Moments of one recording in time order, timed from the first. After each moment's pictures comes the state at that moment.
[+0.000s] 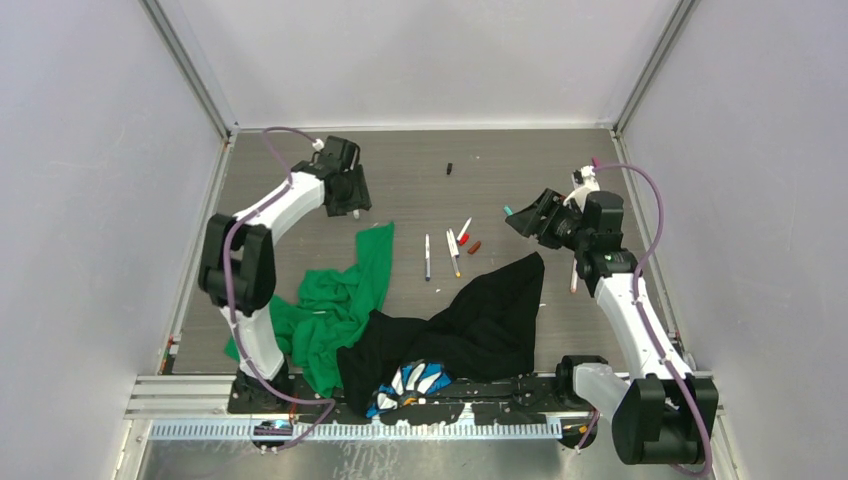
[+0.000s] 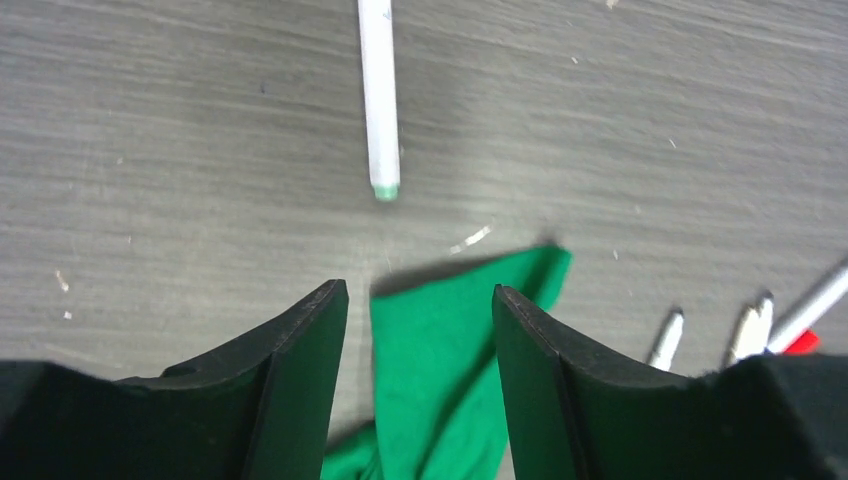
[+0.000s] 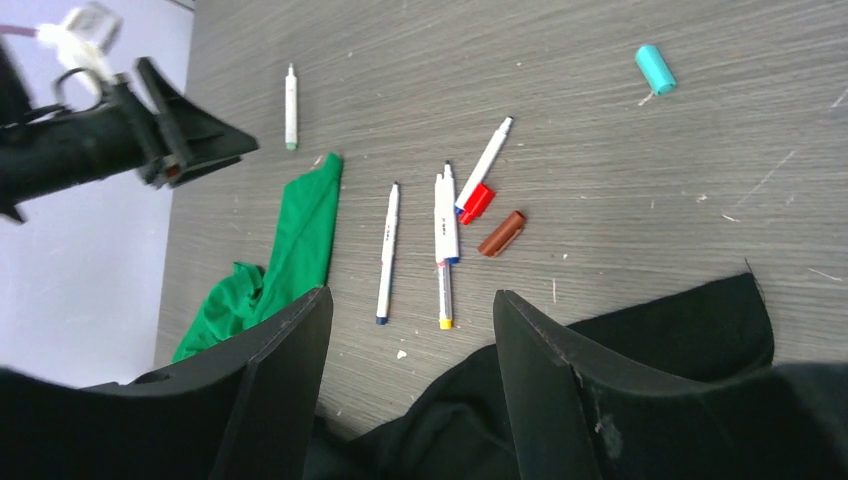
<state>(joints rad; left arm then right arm) -0.34 1.83 1.42 -0.56 -0.10 -0.53 -0.01 1.03 0.71 -0.16 -0.49 0.54</state>
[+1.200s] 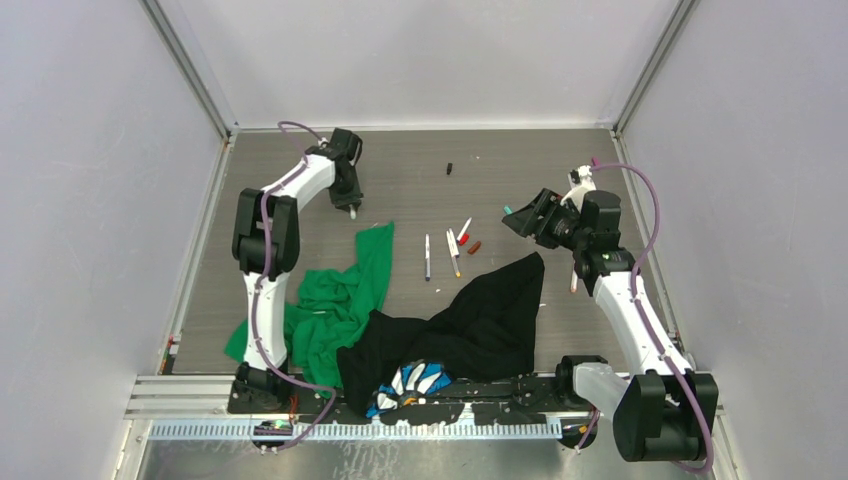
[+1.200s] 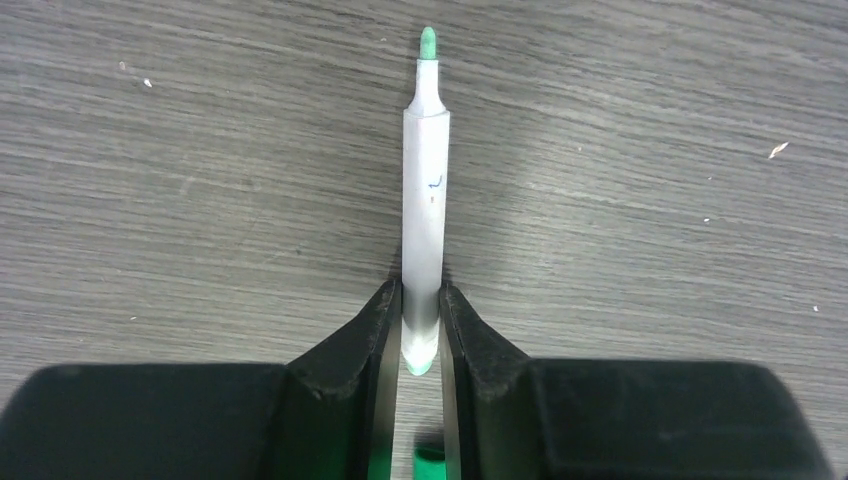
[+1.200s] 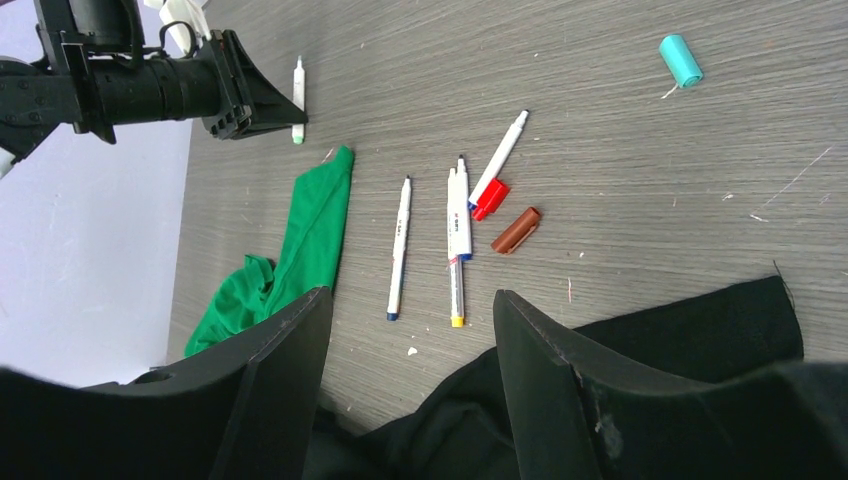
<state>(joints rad) -0.26 2.23 1.79 -0.72 -0.12 -0.47 0.00 1.03 0.71 -0.13 -0.51 0.56</state>
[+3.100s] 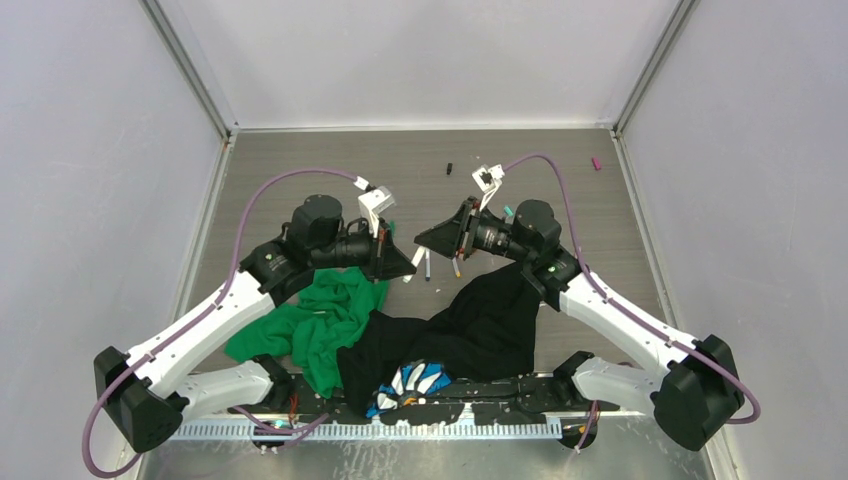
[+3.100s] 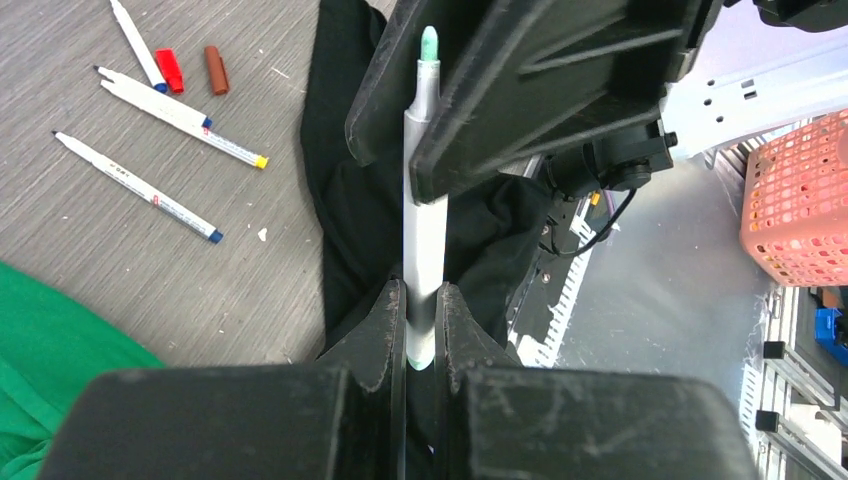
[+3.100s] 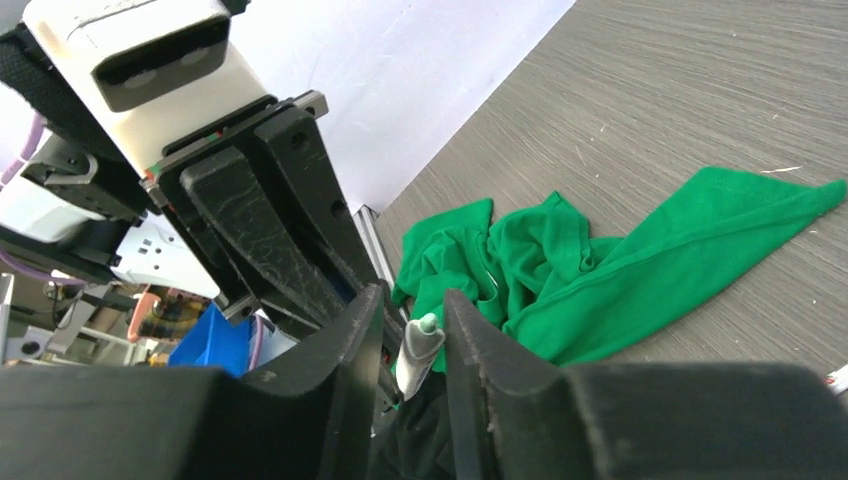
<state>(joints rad) -0.71 1.06 0.97 -0.33 0.52 -0.30 0.62 1.09 0.74 0.36 -0.59 0.74</state>
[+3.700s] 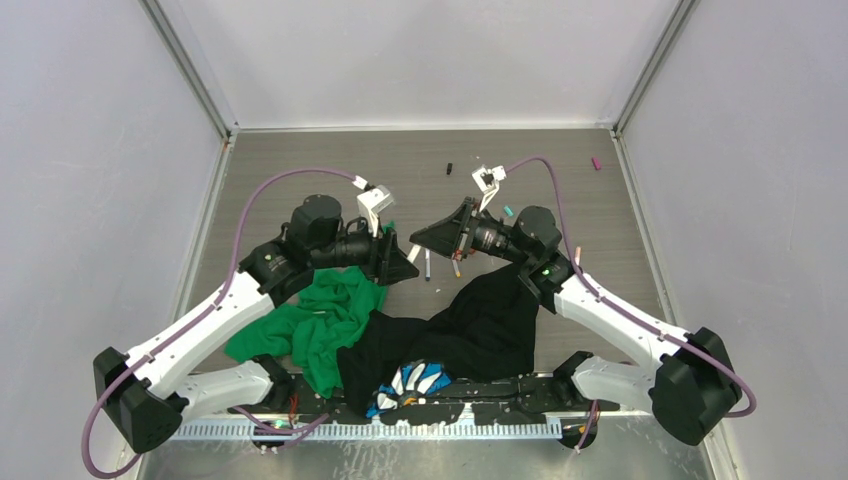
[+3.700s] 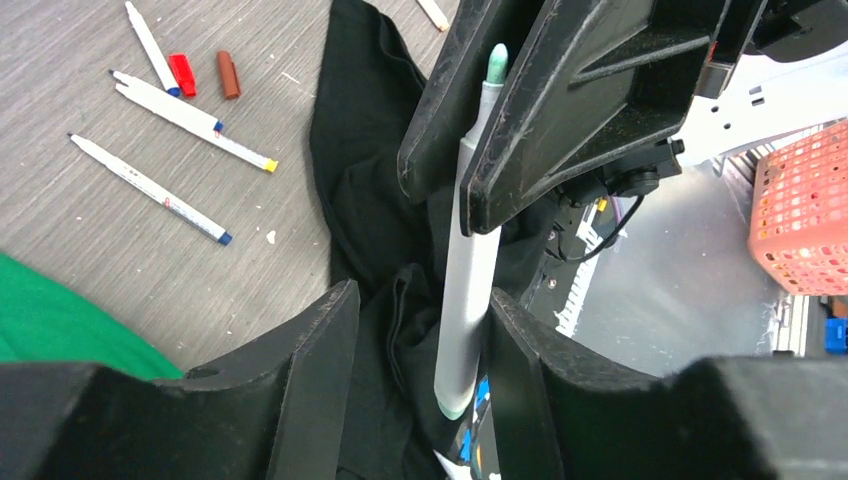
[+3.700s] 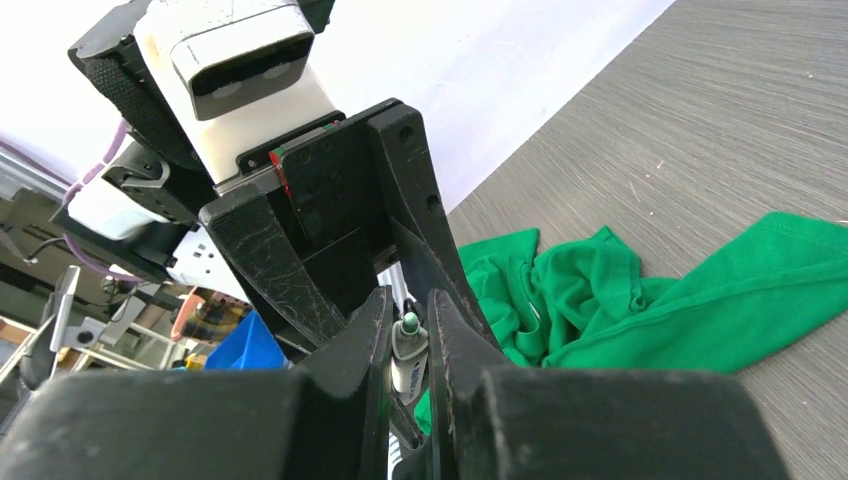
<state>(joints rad) -0.71 1.06 0.97 -0.32 0.50 -0.30 0.64 1.11 0.70 0.55 -0.59 0.81</state>
